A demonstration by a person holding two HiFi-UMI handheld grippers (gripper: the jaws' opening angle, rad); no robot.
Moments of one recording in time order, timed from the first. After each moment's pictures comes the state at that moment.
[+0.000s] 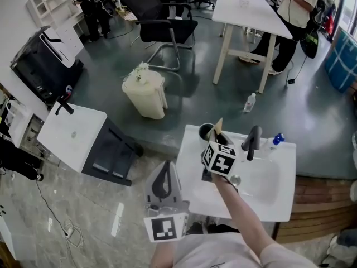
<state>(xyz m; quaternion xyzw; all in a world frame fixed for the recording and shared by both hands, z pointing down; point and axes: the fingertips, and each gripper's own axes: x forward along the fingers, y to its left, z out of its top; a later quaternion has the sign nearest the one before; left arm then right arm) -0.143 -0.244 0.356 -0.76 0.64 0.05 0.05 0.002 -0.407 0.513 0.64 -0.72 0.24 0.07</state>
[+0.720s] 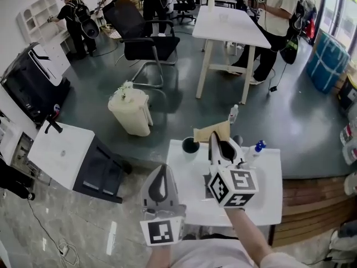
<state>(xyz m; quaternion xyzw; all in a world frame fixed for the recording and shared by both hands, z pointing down) -0.108 -0.255 0.331 -0.79 0.61 0.08 0.06 0.035 -0.340 0.331 0.61 -0.79 0.08 -0.07</state>
